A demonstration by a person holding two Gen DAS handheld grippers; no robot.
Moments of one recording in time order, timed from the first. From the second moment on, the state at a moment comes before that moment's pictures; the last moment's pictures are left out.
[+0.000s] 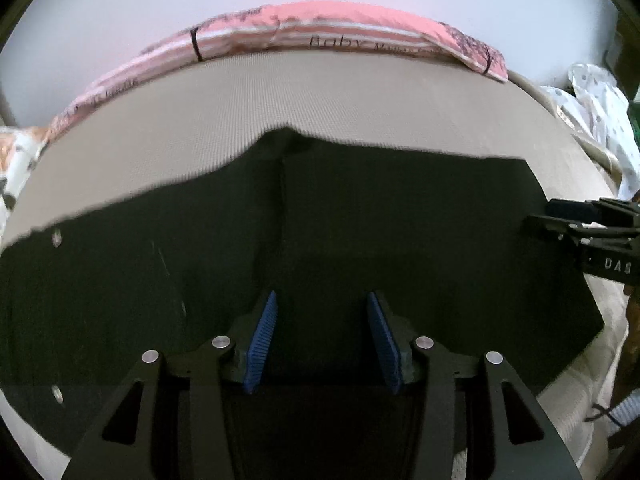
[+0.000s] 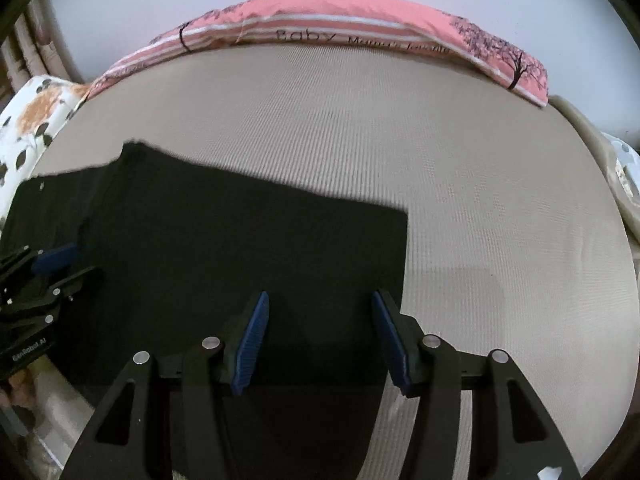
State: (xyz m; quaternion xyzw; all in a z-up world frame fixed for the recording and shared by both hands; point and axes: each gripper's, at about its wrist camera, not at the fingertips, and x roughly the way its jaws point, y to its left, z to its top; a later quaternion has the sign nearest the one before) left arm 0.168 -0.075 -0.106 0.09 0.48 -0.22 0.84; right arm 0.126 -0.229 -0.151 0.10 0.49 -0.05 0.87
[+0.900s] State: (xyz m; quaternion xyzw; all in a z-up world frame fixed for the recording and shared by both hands) left arm 0.124 0.078 -0.030 0.01 0.45 -0.12 0.88; right arm 0.093 -0.147 -0.152 0.09 0.51 0.00 0.86
